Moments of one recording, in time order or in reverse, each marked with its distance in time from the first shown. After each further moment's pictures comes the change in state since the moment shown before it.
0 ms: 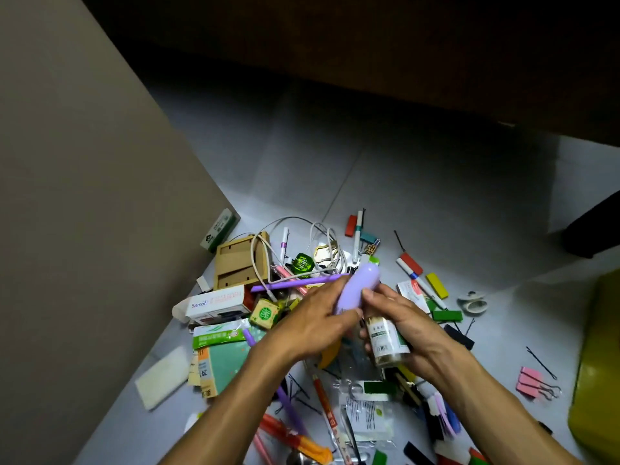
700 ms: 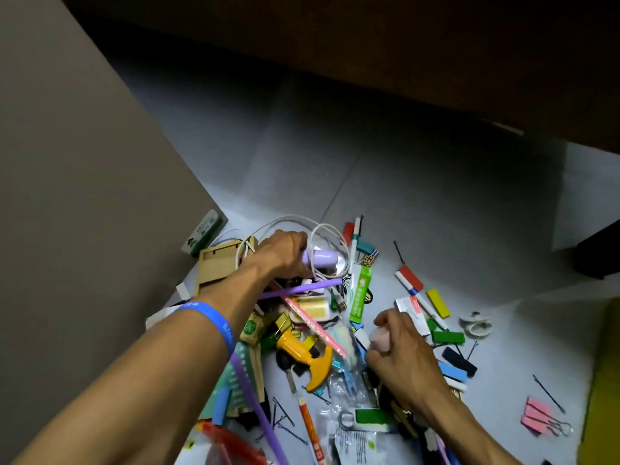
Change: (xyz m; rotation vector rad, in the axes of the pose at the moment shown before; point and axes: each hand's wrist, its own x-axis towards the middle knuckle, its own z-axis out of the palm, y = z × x) left_hand 0.136 -0.050 -0.089 0.754 0.109 -0.103; right_hand 0.027 0.039 -0.045 -1.259 0.423 -0.276
